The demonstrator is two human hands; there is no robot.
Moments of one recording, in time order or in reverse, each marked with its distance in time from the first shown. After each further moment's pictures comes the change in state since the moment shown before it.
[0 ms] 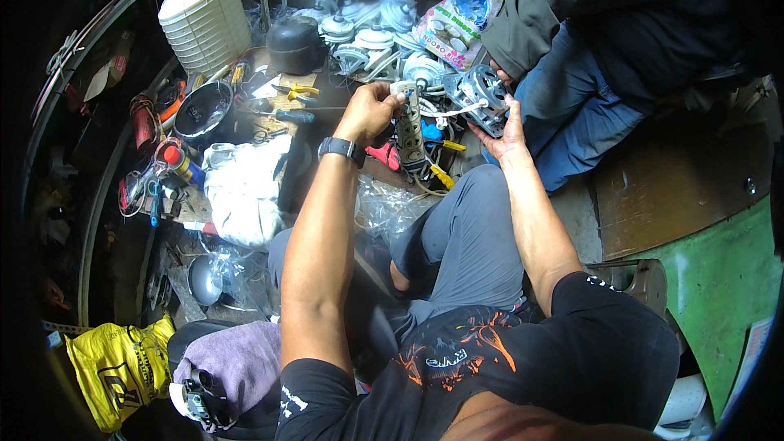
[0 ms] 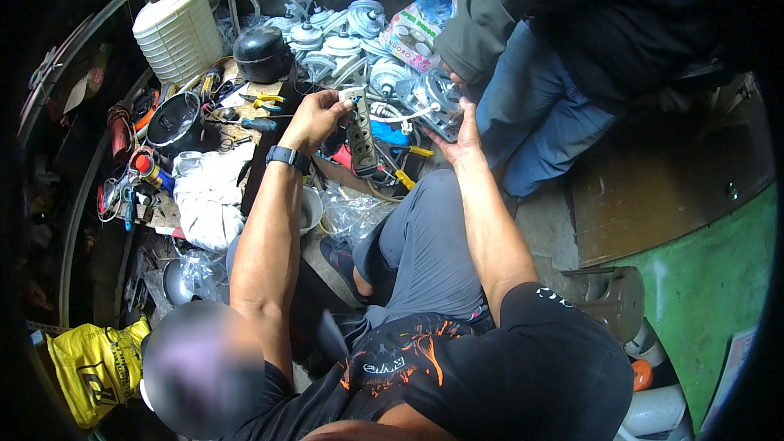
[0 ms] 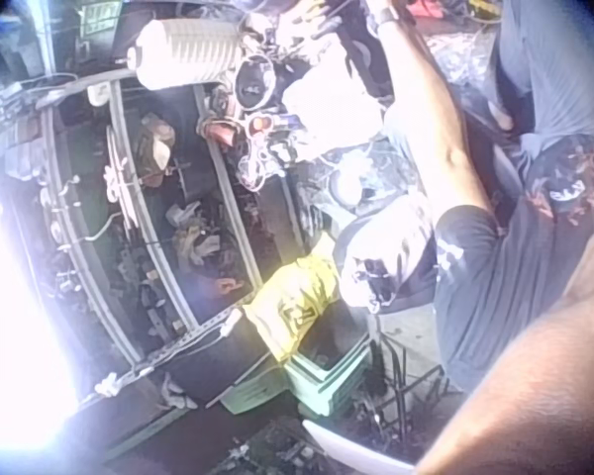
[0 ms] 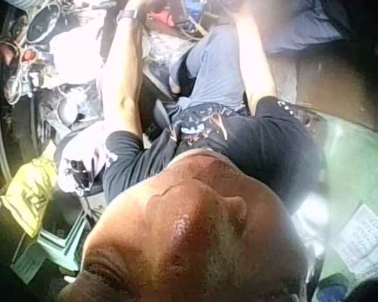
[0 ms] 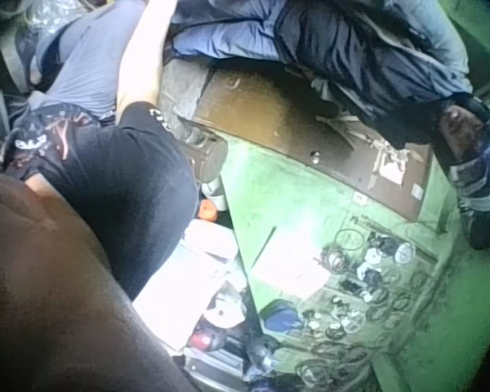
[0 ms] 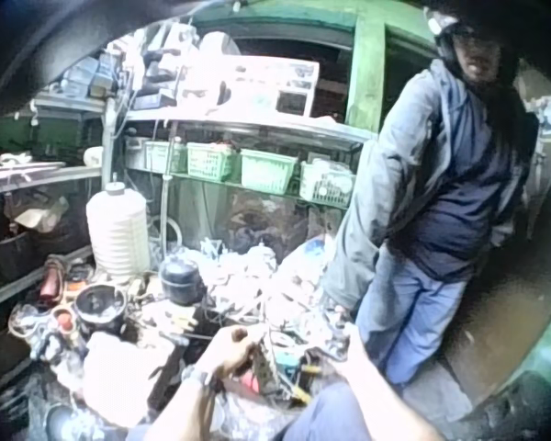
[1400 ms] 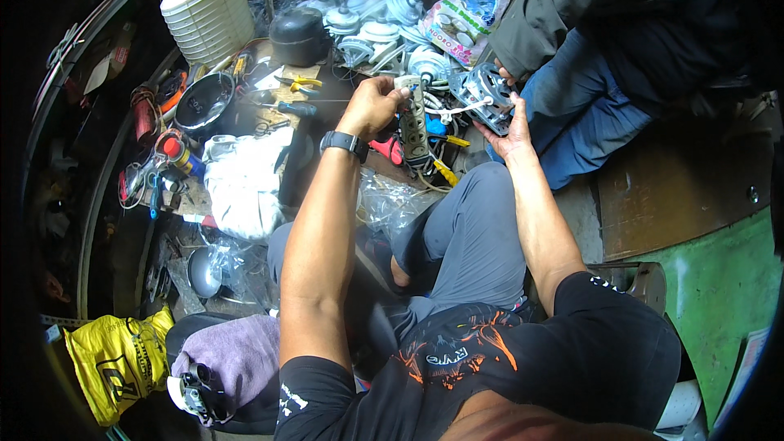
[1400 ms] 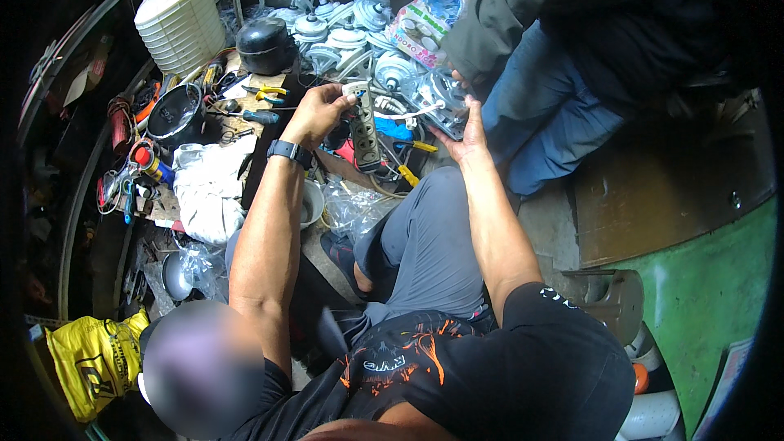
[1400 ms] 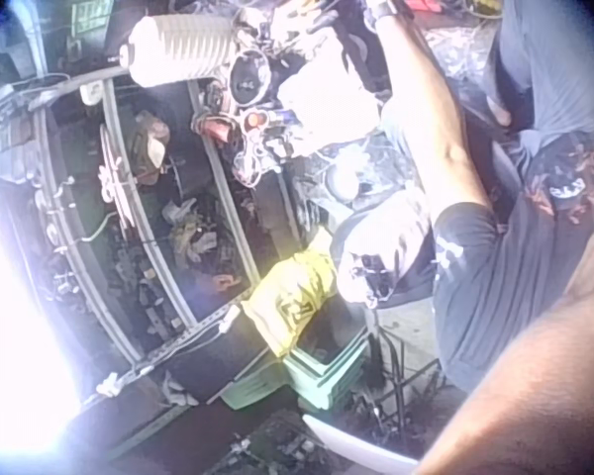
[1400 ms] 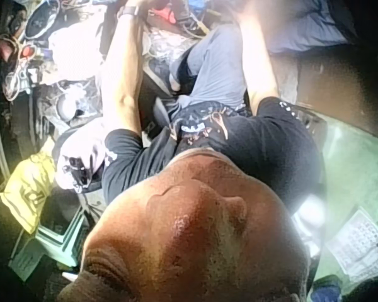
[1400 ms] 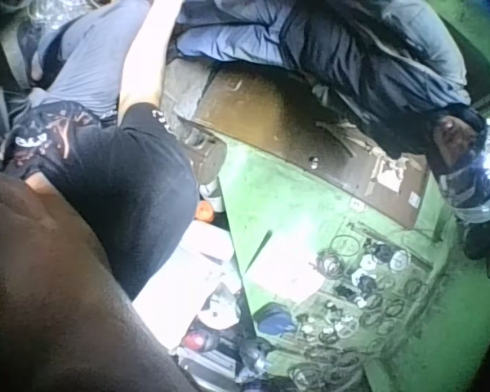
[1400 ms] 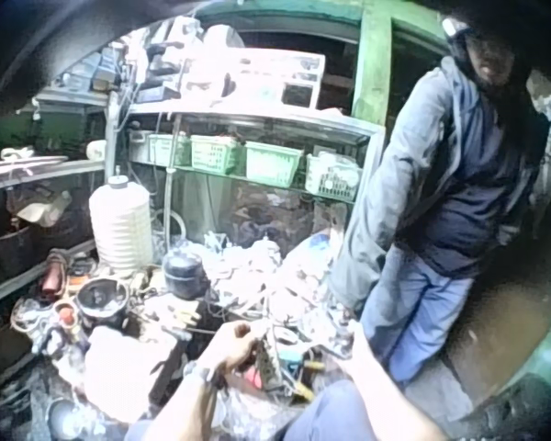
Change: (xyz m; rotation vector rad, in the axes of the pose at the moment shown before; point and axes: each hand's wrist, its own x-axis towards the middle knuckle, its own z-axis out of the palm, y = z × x) left_hand -0.006 0.003 0.005 -0.037 0.070 0.040; right_hand 0.003 0.001 -0.007 -0.020 0.028 0.014
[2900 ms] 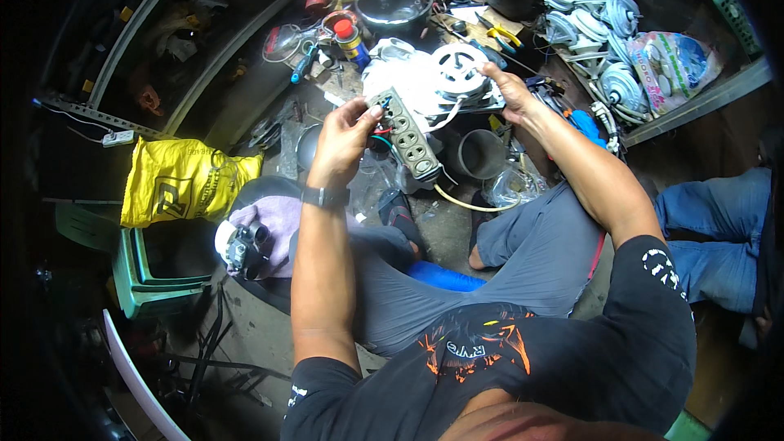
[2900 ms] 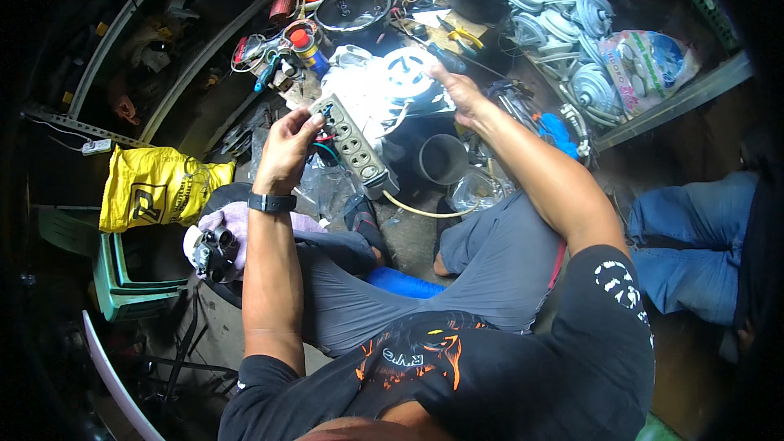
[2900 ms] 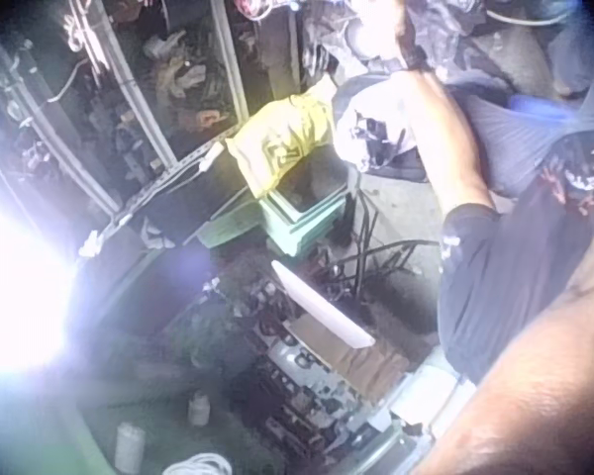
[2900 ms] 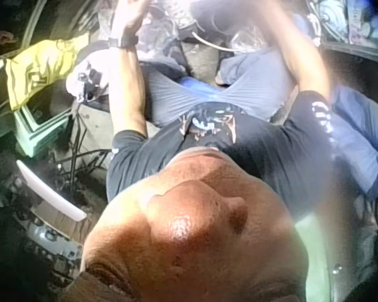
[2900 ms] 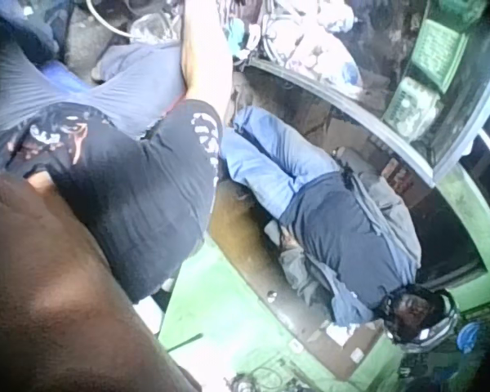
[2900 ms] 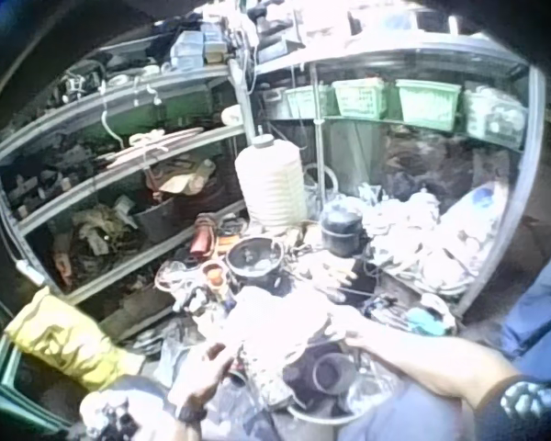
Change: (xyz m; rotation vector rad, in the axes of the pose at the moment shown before) left_hand -0.239 -0.020 -0.181 -0.139 0.694 -0.237; right_hand 0.023 0.254 0.222 -0.508 -0.878 0.590
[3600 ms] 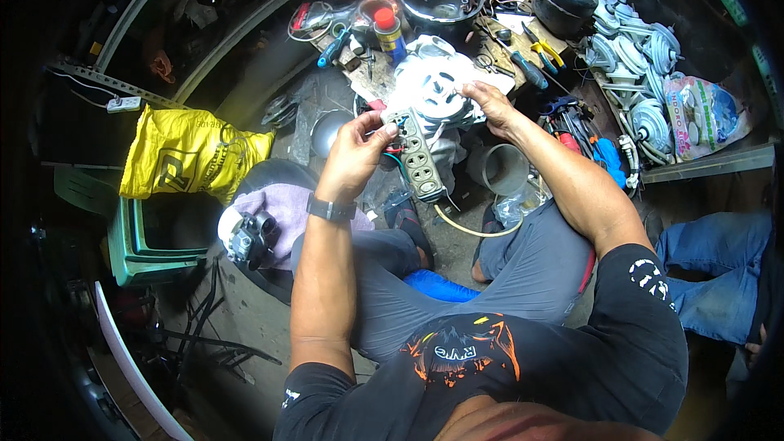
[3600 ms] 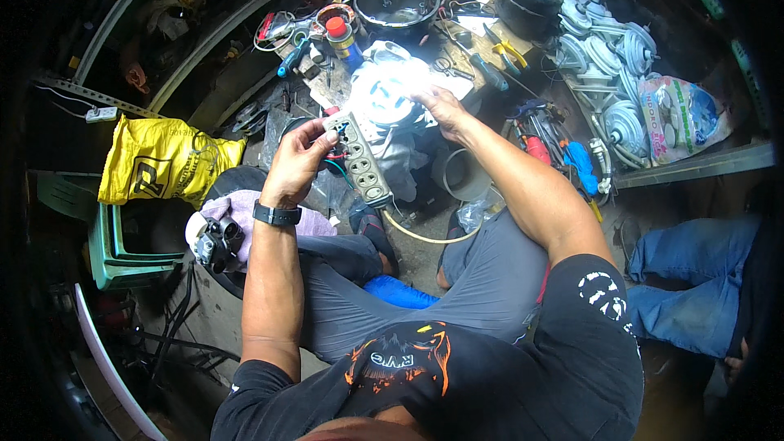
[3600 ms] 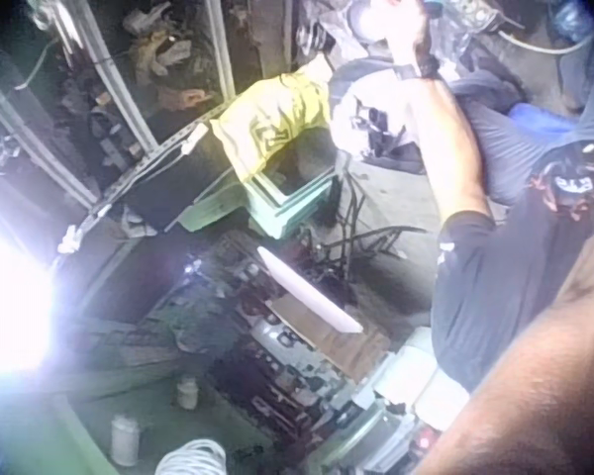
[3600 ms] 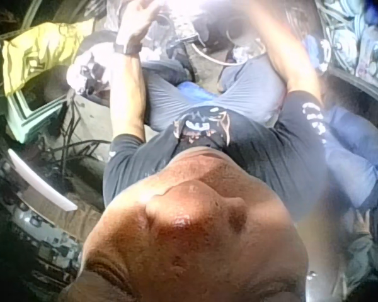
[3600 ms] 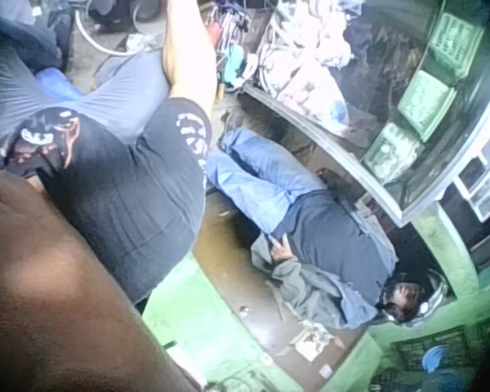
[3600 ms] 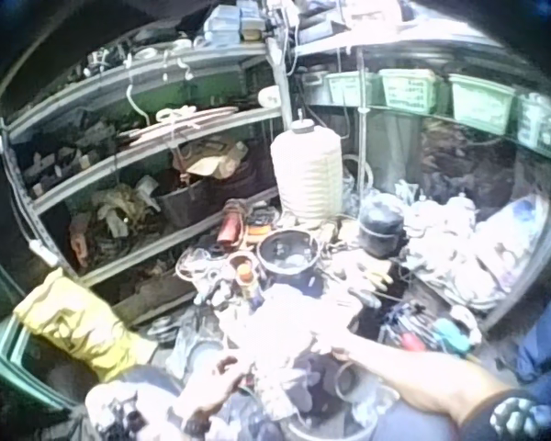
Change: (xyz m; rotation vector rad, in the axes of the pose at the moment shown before) left_hand 0.001 -0.021 -0.038 0.049 0.025 -0.087; right_hand 0.068 0.046 0.064 -0.348 -0.140 -0.034
